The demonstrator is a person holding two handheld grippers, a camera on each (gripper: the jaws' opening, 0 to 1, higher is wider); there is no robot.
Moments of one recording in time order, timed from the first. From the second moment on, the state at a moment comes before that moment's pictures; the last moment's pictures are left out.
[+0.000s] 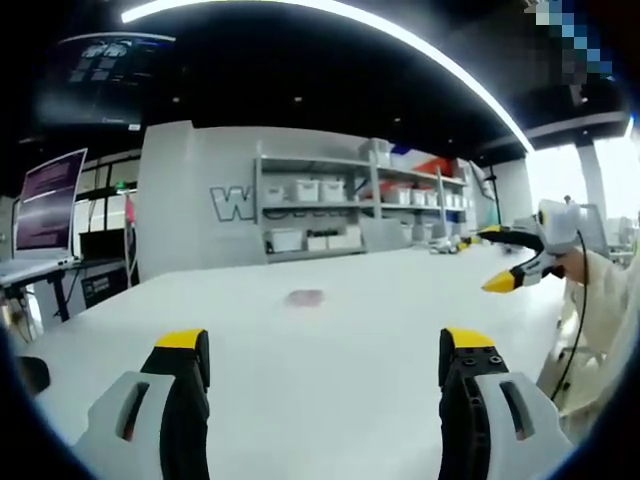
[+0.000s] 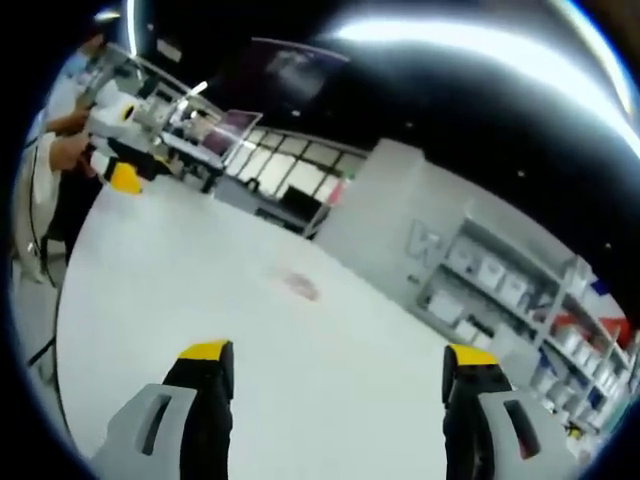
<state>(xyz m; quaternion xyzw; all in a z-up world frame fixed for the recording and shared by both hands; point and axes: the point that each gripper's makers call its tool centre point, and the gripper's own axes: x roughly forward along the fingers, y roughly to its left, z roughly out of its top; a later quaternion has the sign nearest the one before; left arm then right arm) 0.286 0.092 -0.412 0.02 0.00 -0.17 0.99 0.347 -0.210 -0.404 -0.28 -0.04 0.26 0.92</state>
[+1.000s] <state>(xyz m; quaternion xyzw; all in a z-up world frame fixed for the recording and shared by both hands) 0.285 0.095 -0.412 0.02 0.00 -0.17 0.99 0.365 -0.198 -0.409 -0.32 -0.03 0.26 0.91</state>
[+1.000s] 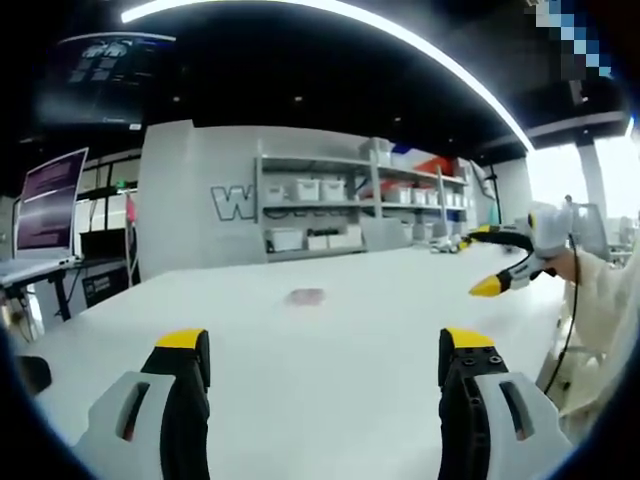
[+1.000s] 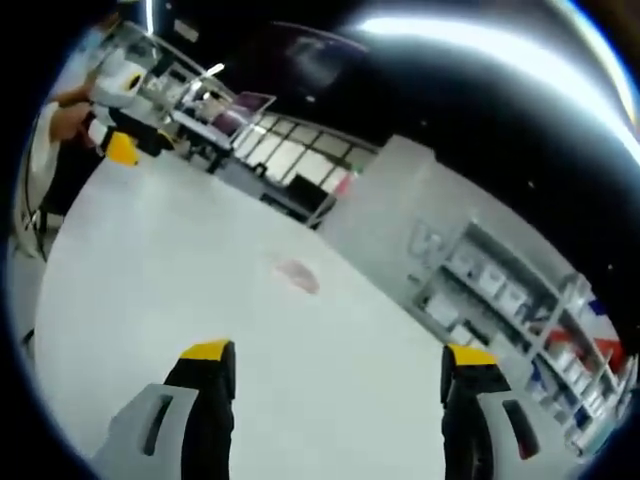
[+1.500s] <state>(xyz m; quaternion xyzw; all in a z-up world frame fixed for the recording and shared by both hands) 0.284 0.096 -0.412 0.02 0.00 -0.17 0.99 0.379 -0.187 -0.409 -0.28 -0.03 0.27 0.92</state>
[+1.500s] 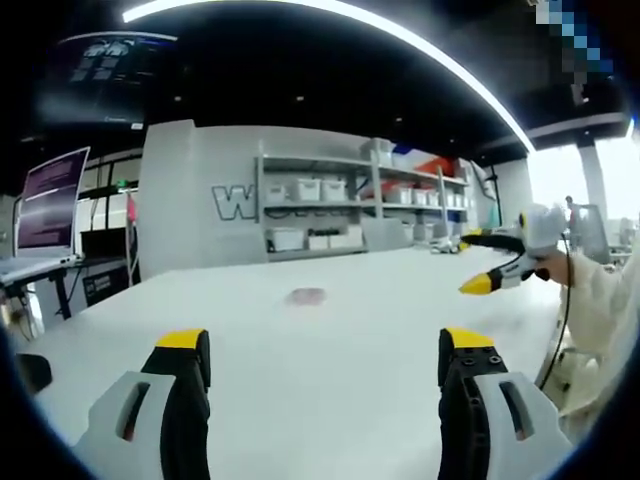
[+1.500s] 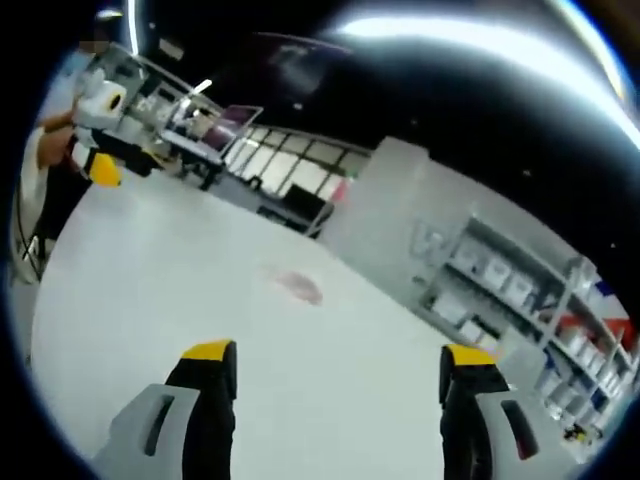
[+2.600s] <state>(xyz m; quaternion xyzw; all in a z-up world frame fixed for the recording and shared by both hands) 0.281 0.100 -0.414 0.02 0.00 -0.16 0.99 0.394 -0.172 -0.414 -0.28 -0.02 0.28 0.92</state>
